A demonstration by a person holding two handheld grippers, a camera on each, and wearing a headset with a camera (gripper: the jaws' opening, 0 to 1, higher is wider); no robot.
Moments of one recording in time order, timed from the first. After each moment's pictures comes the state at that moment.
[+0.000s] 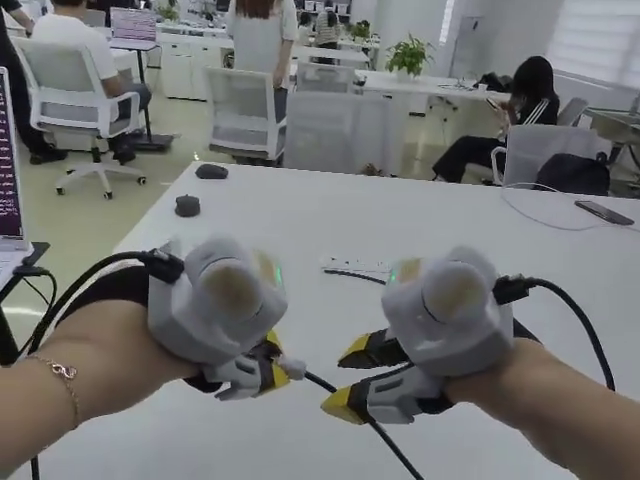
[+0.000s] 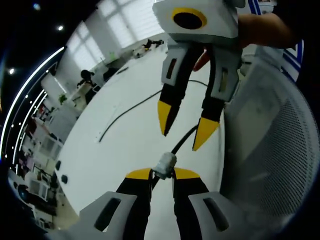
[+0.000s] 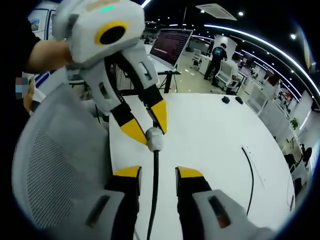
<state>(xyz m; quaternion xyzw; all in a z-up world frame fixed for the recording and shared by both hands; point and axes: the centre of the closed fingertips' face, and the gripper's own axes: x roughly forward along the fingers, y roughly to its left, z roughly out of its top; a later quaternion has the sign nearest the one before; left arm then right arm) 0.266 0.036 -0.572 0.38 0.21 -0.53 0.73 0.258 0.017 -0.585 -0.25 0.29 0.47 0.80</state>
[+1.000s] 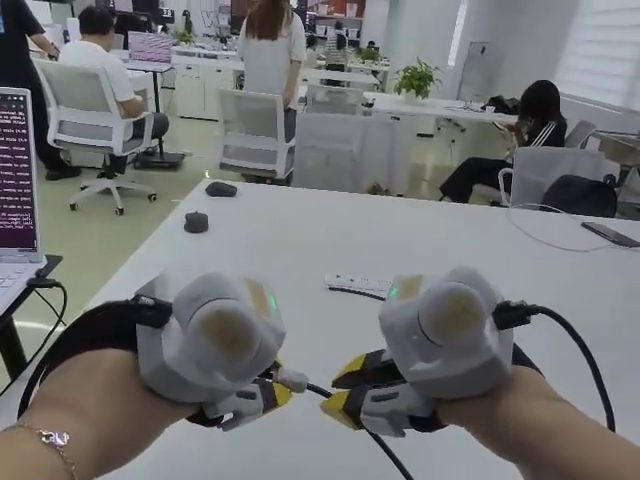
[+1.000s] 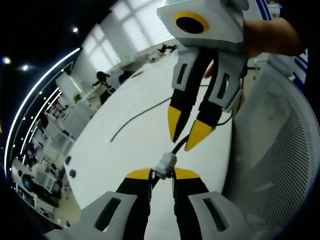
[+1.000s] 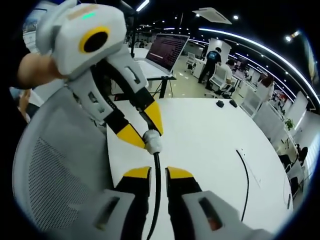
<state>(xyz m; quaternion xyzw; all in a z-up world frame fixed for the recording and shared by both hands) 0.267 0.035 -0.565 0.37 0.18 -0.48 0.78 0.253 0.017 -0.573 -0.26 0.26 0.45 0.82</state>
